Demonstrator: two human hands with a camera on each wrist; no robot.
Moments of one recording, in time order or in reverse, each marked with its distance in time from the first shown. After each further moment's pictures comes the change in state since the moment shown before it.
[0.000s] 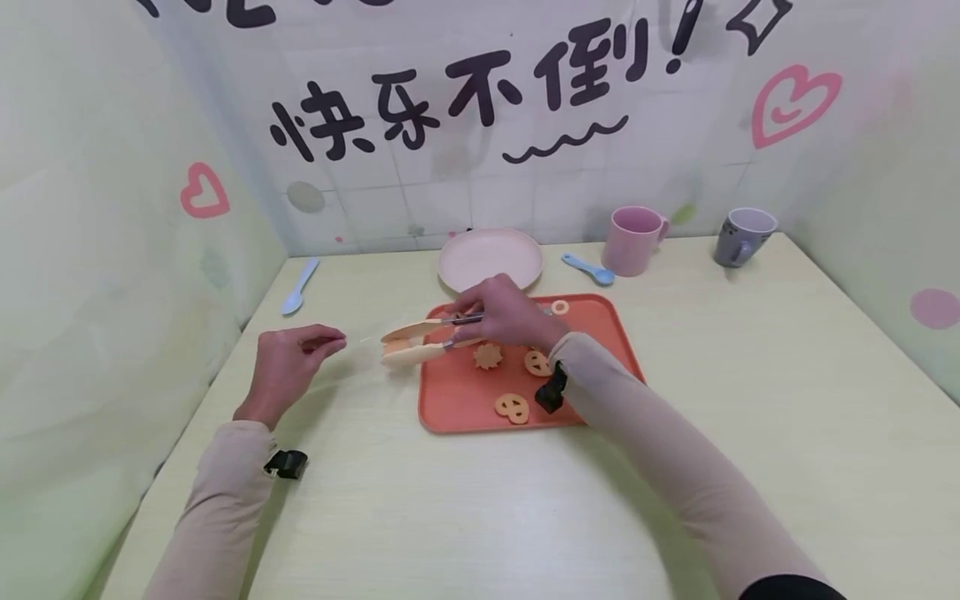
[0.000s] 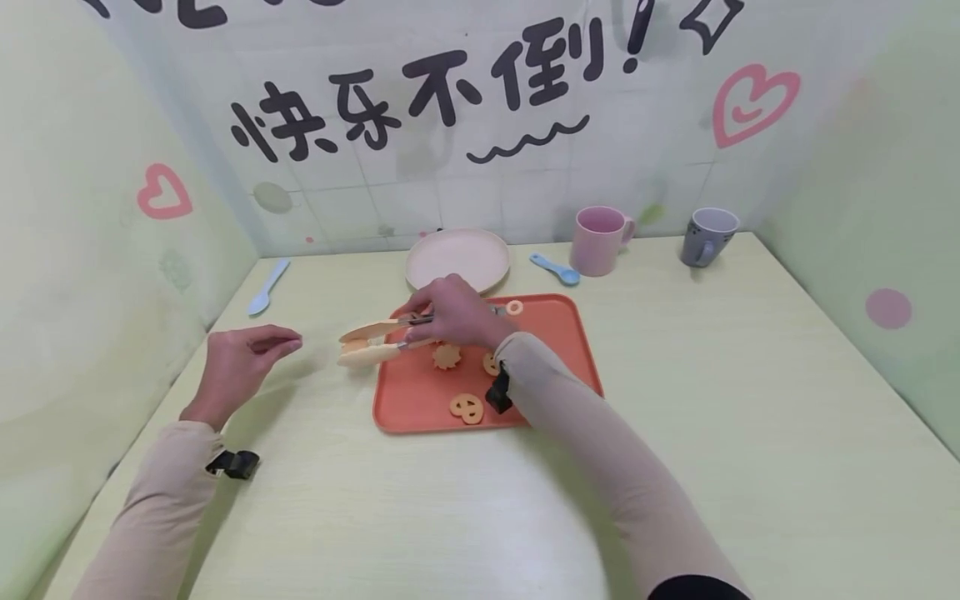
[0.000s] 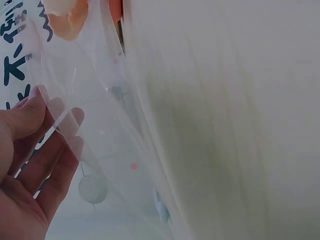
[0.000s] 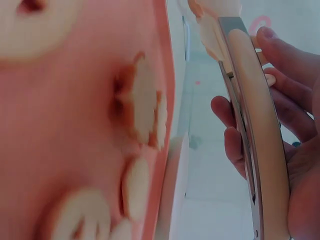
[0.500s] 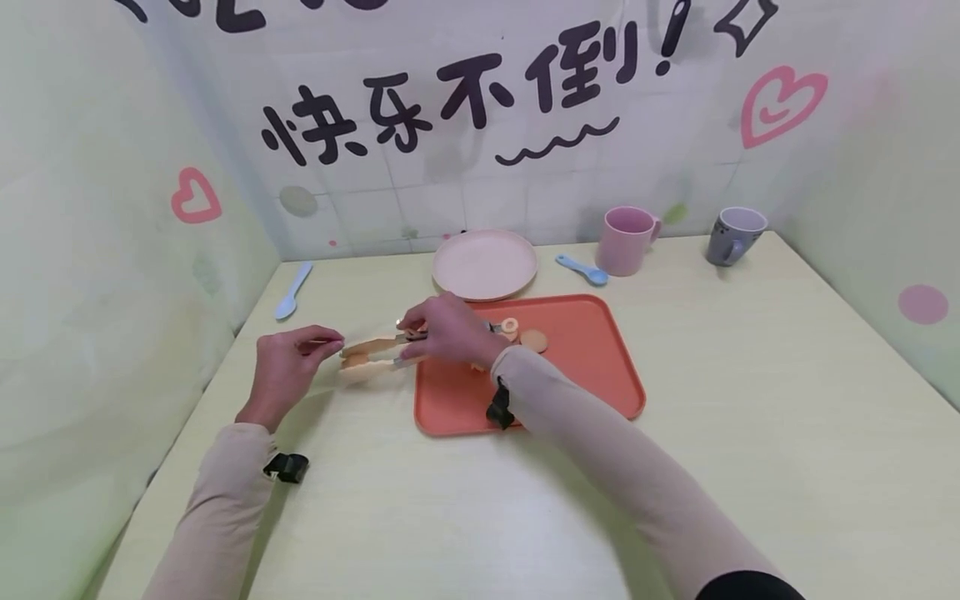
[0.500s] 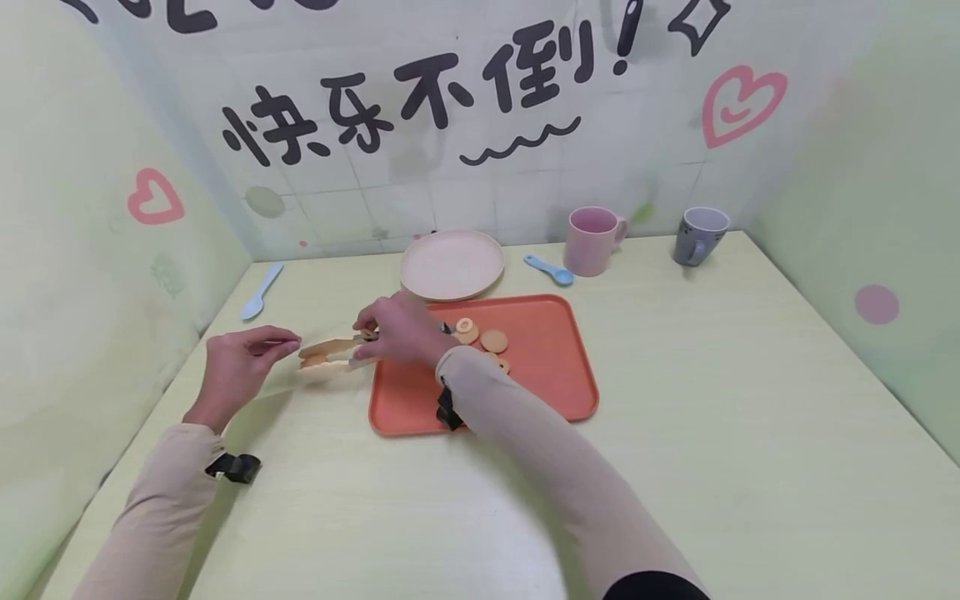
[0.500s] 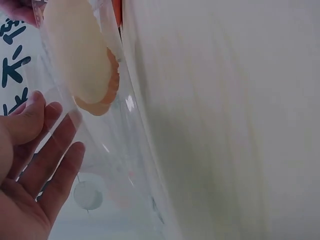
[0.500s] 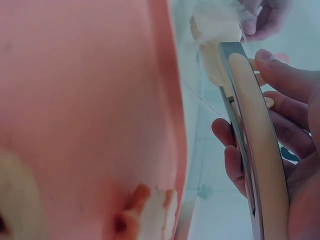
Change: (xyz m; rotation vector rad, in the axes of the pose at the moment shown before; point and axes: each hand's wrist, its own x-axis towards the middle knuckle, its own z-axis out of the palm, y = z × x) left_hand 0.003 0.000 0.004 -0.033 -0.008 -0.041; right_hand 0.029 -0.032 0.047 -0.145 -0.003 0.000
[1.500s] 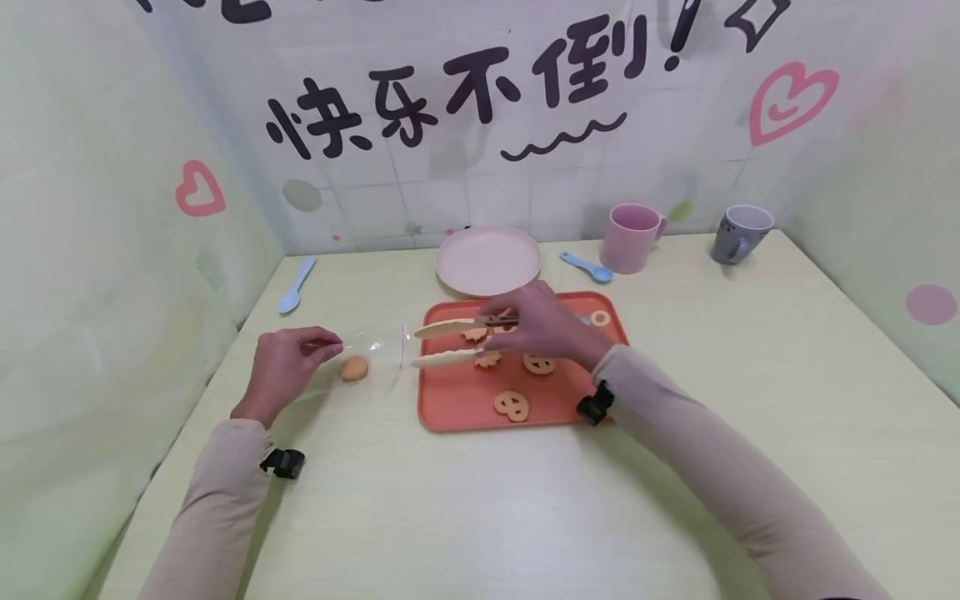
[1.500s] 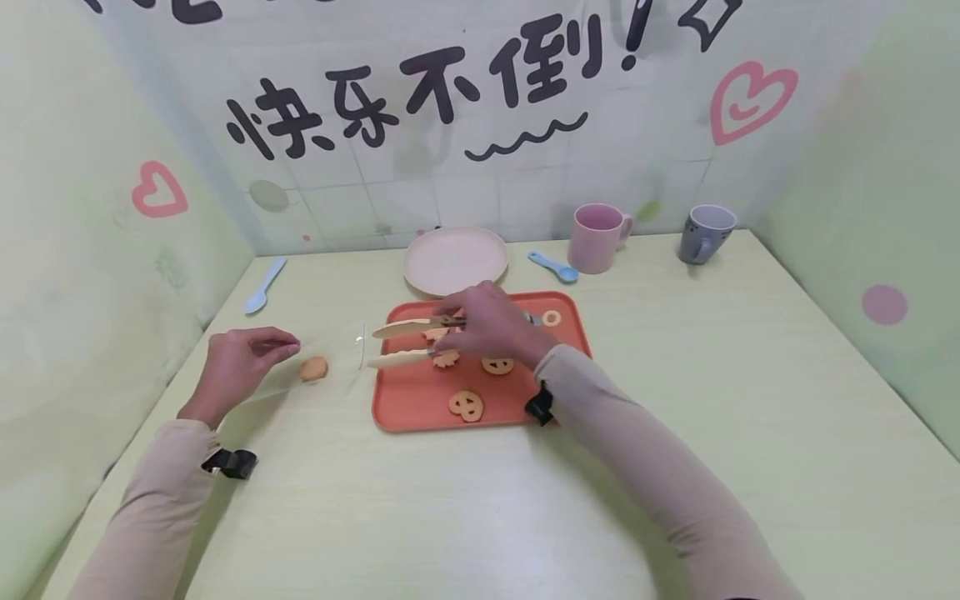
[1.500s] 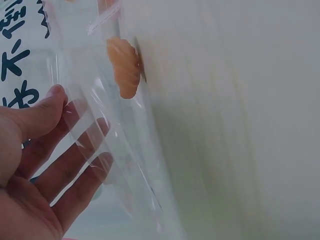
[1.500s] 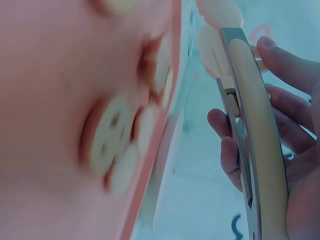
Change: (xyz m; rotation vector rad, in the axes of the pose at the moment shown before) left_hand -0.003 -0.004 -0.008 0.088 -0.145 -0.093; right_hand -0.075 0.037 -0.059 0.079 0.020 0.082
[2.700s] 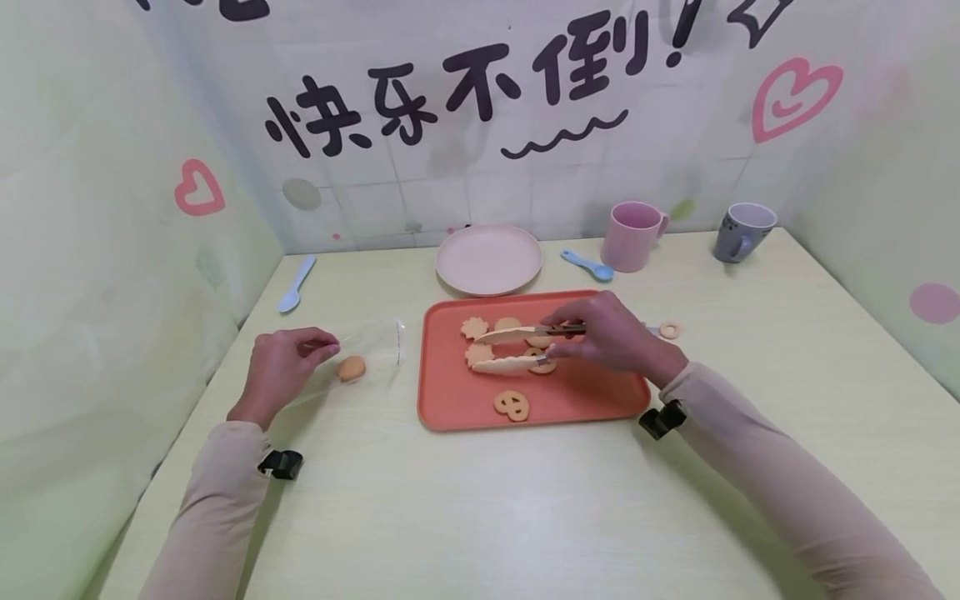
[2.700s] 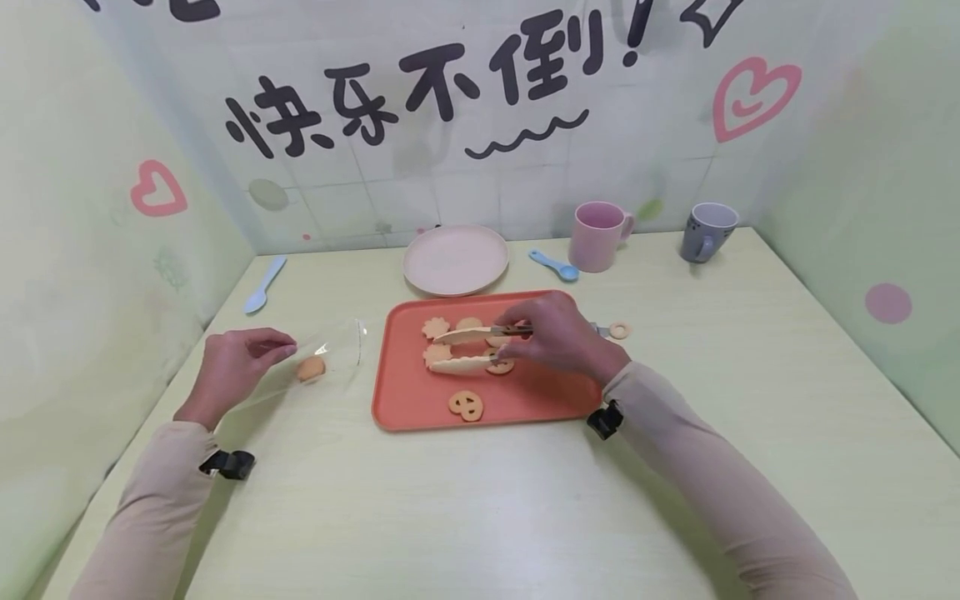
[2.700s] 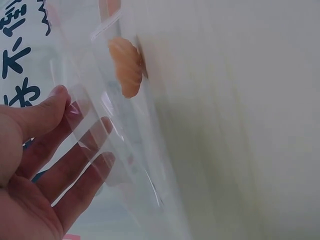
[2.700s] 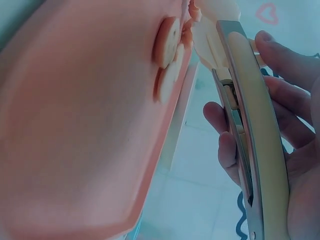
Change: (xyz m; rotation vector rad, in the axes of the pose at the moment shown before) left_hand -0.002 -0.003 -0.002 0.017 -0.016 -0.015; right_hand -0.059 0.043 -0.025 -0.134 0.098 -0.026
